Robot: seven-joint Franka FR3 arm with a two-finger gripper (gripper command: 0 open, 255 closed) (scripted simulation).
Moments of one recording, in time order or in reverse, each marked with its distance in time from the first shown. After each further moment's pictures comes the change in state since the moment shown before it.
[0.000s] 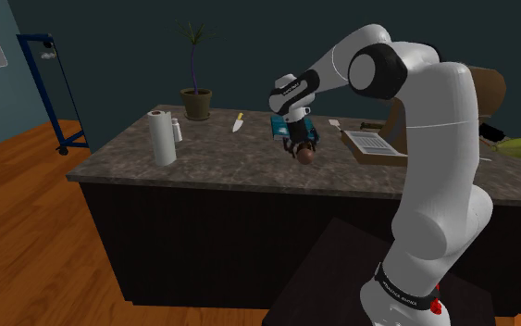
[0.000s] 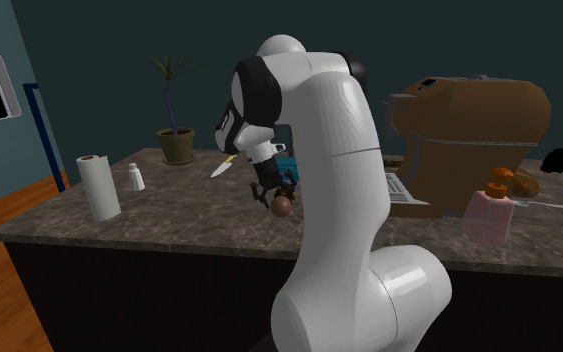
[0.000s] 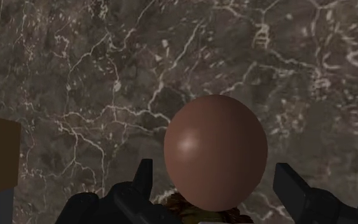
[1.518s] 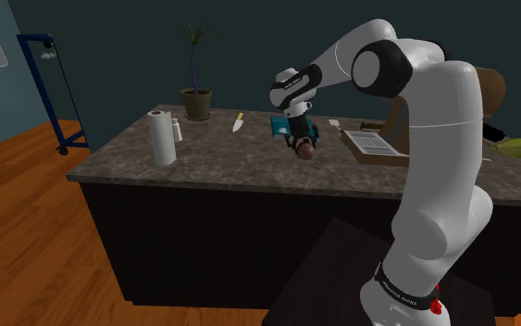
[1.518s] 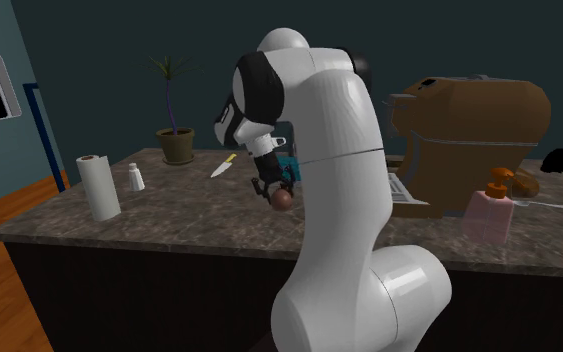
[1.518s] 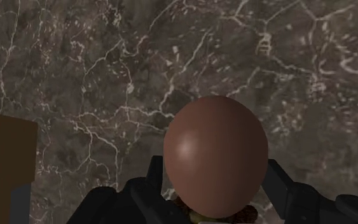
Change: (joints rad) arm 0.001 -0.030 -0.002 0.014 -0.002 -0.041 -0.010
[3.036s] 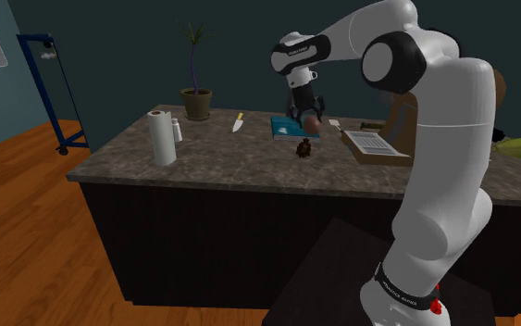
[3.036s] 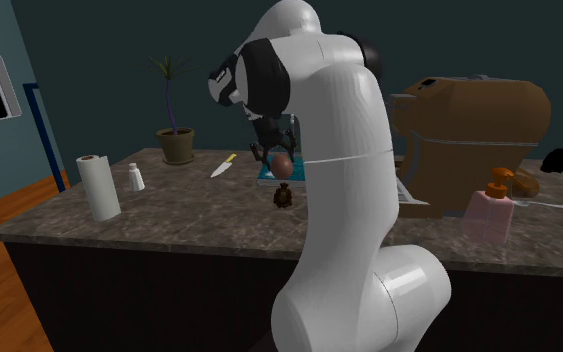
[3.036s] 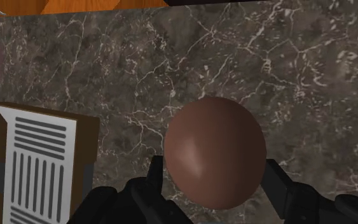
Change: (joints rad) arm 0.009 -0.077 -0.005 0.199 -0.004 -0.268 -0.060
